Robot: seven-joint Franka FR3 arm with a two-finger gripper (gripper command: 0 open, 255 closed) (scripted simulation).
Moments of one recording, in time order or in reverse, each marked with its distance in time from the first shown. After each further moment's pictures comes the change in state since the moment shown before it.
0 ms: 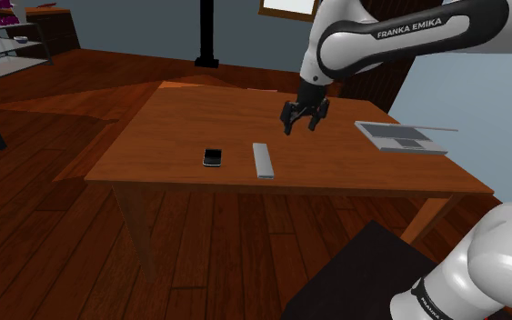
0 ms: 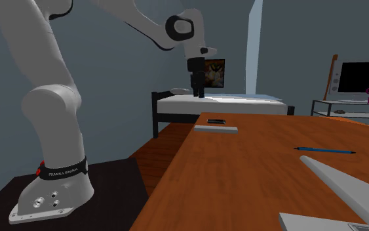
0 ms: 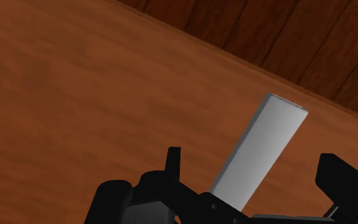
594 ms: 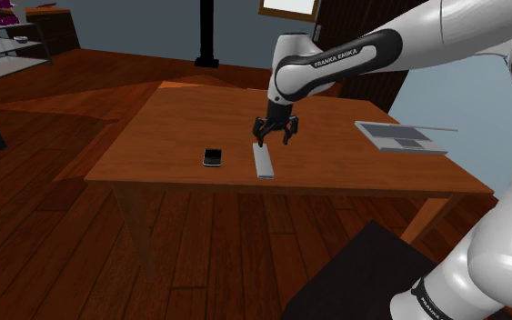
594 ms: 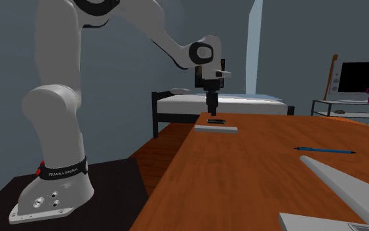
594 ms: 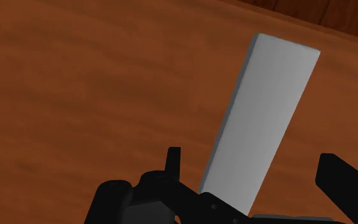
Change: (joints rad) arm 0.005 0.349 0.017 0.202 -0.015 0.087 0.176
